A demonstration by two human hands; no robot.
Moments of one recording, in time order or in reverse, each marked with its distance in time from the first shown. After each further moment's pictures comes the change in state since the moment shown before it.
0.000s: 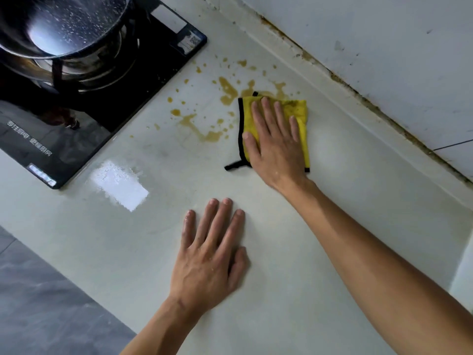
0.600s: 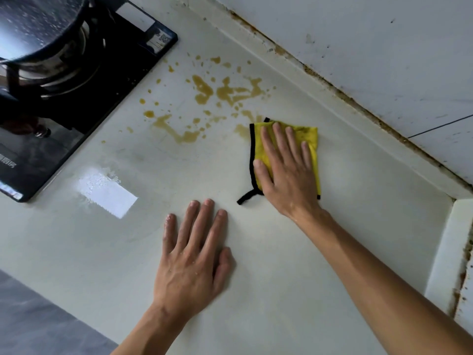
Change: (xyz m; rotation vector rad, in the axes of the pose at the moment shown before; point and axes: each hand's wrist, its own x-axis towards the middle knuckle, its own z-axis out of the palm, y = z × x) left_hand 0.000 0.001 -0.003 0.018 -0.014 0.008; right_hand -0.067 0.052 0.005 0.011 0.004 0.064
